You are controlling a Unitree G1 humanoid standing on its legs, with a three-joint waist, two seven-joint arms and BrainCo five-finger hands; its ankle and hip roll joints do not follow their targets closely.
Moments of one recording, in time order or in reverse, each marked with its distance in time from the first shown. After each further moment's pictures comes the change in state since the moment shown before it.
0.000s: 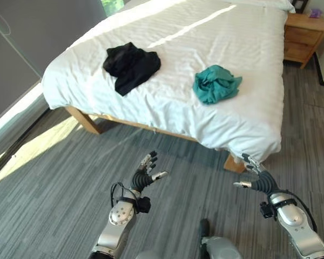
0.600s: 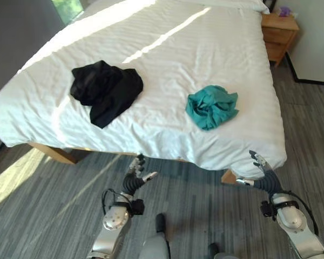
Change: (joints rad) left arm 0.027 0.021 0.126 0.003 -0.001 -0.001 0.111; right arm 0.018 0.010 -0.103 -0.079 -0.172 0.008 -0.167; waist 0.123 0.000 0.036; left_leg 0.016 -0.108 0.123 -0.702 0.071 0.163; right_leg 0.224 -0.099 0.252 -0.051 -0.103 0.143
